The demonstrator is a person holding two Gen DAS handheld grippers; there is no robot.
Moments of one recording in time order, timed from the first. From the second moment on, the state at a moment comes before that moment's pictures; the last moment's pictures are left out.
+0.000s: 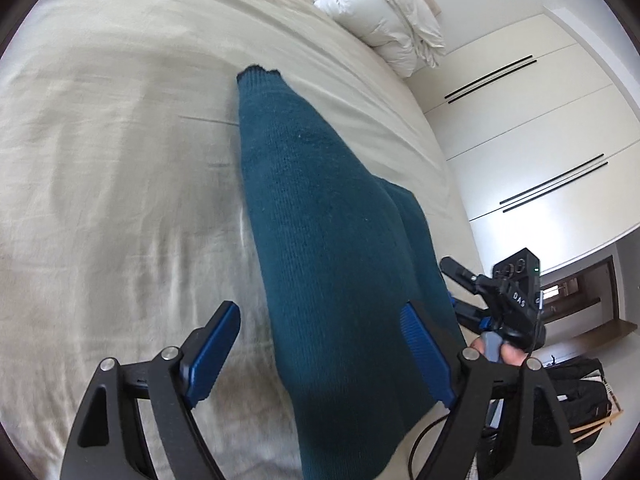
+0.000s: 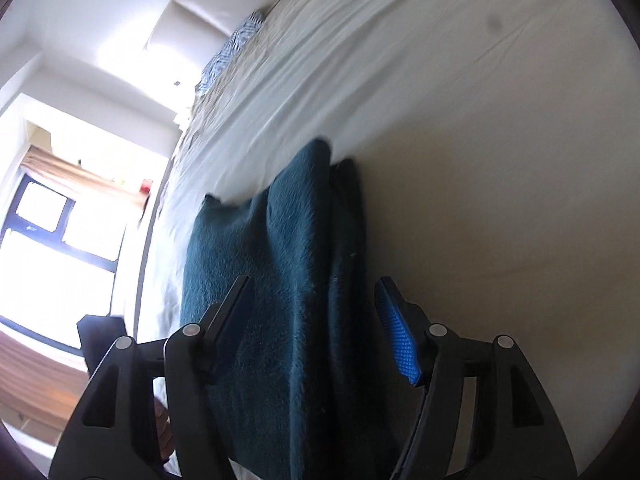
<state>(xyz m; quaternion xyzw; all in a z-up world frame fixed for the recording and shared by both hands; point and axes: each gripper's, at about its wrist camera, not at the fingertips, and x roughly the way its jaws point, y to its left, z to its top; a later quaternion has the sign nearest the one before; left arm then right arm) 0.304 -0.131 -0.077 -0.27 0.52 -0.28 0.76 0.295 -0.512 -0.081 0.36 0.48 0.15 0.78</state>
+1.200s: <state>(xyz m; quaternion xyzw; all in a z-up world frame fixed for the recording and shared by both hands) 0.166 0.014 -0.050 -0.24 0.52 -0.25 0.78 0.185 -0.243 -0.025 0.18 0.49 0.26 0.81</state>
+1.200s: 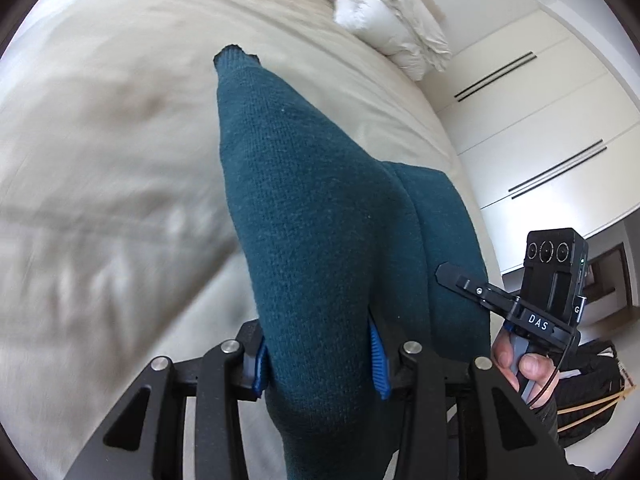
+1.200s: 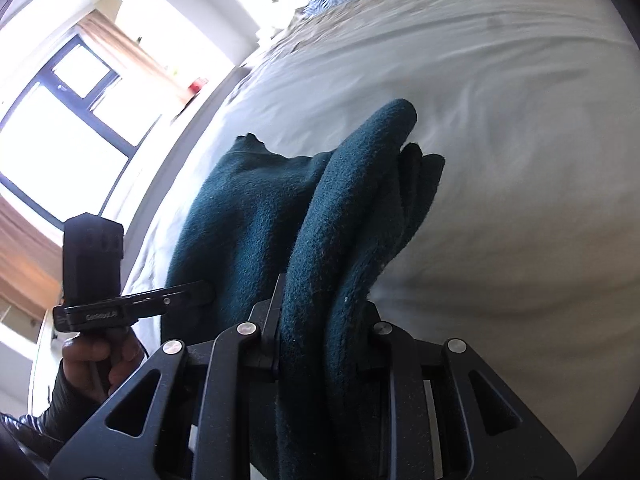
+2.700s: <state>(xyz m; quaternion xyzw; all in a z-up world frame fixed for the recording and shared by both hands) 0.092 0.035 -0.065 -0.19 0.48 -0.18 0.84 0.120 -0.264 -0.138 0.40 0.46 0.31 0.73</state>
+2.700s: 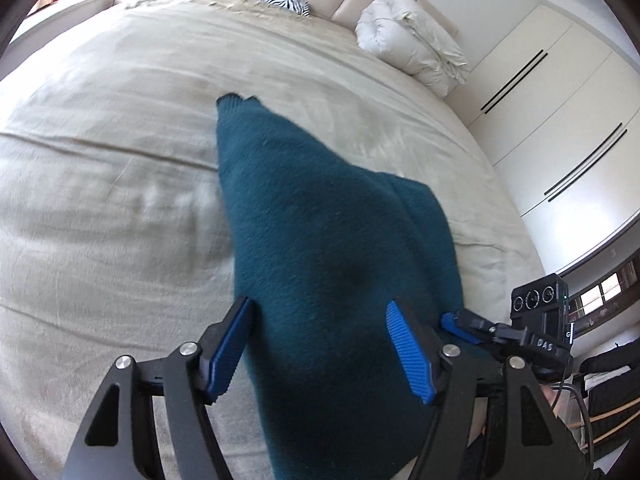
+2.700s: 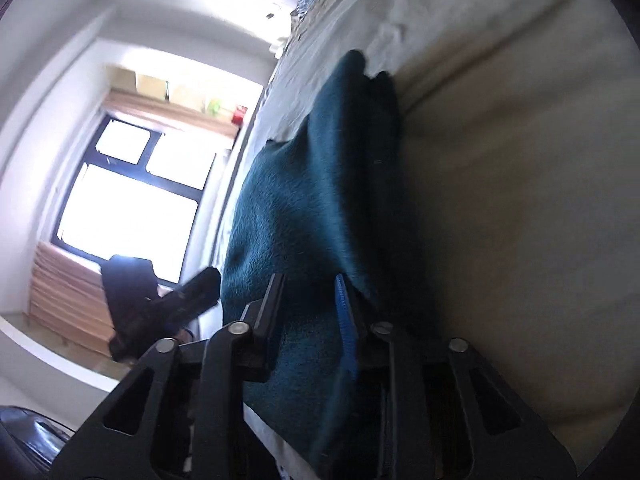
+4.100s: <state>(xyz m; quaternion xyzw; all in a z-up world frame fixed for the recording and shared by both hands) -0.027 0.007 0.109 0.04 0.14 0.09 0.99 0.019 -0.209 0.093 0.11 0.15 0.12 0.98</state>
